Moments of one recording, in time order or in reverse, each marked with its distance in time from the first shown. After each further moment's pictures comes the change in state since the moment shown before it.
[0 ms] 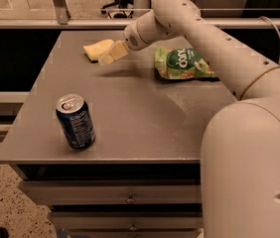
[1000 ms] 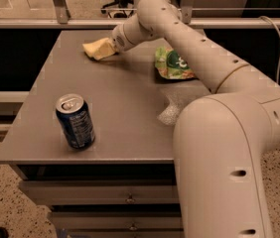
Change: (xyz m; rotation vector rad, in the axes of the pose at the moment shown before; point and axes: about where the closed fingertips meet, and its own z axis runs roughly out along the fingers) arm -0.012 -0.012 0.053 0.023 0.000 0.044
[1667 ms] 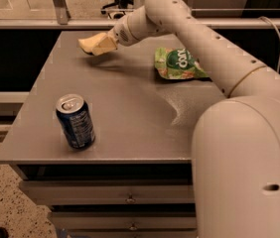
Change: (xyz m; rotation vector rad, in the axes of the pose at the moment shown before) arm -0.020 0.018 -0.033 -0.044 -0.069 -0.037
